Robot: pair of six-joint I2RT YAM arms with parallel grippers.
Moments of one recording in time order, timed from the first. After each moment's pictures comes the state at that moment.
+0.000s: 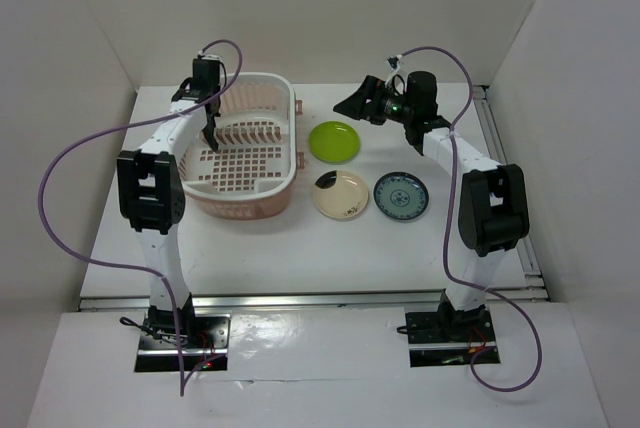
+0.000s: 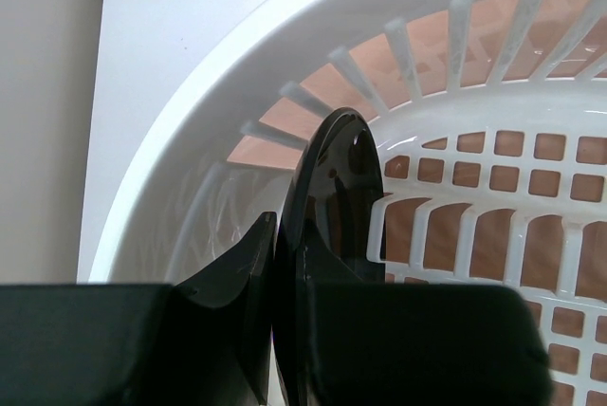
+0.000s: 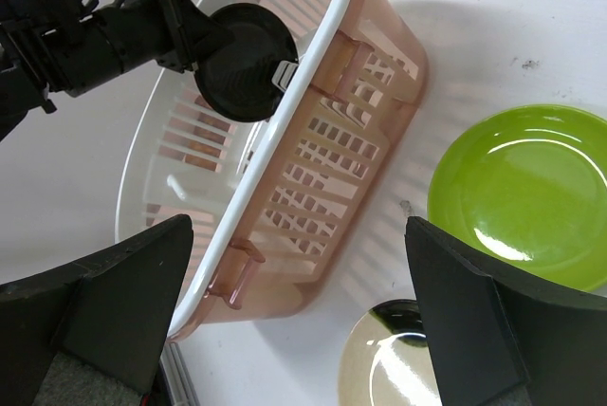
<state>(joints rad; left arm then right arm) -0.07 2.08 1.82 -0.44 -0.43 0.07 0.20 1.82 1.35 0.25 -0.71 0.62</state>
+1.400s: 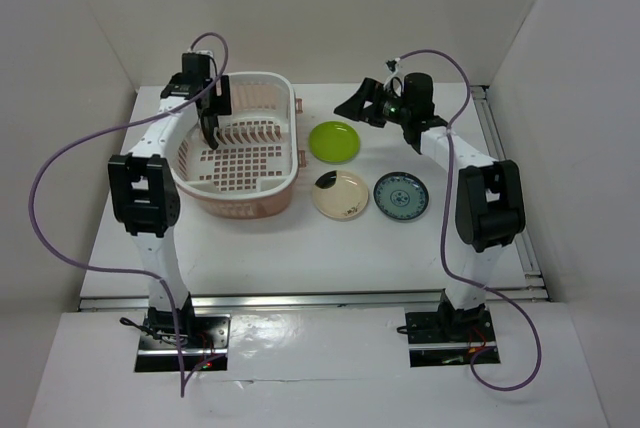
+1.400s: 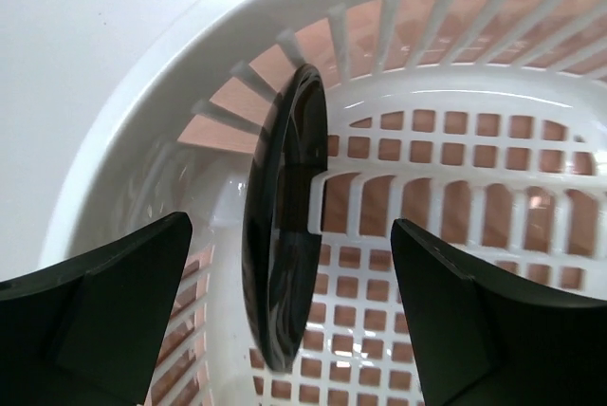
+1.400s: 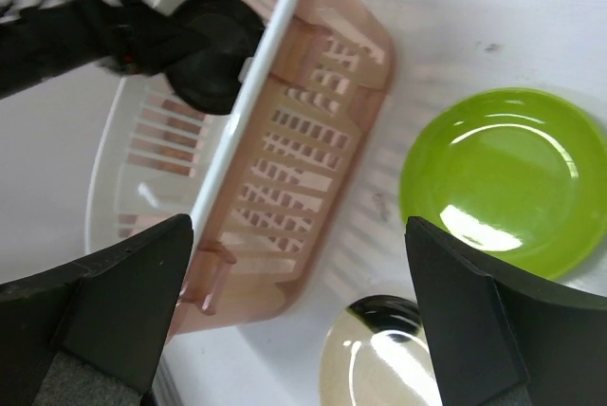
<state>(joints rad) -0.03 2.07 1.85 -0.52 -0.24 -0.07 0.20 1.86 1.36 0.22 -0.68 0.60</state>
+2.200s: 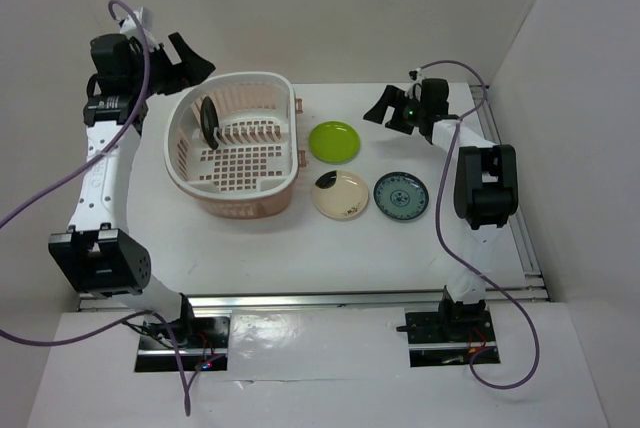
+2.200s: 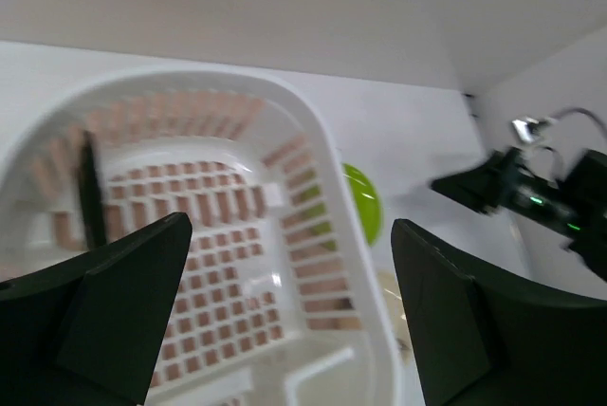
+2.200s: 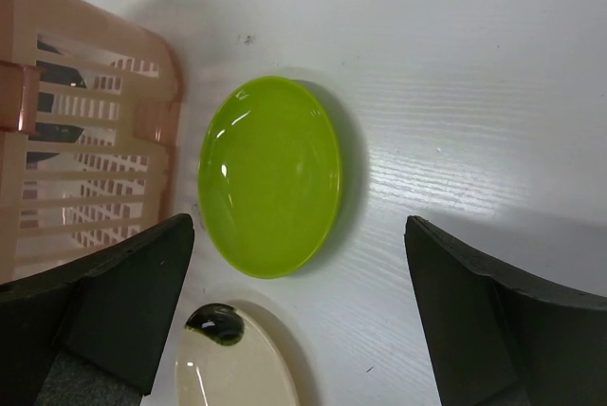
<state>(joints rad) 0.13 1.58 1.73 -0.42 0.42 -0.36 0.04 2.07 1.50 0.03 -0.55 0.44</state>
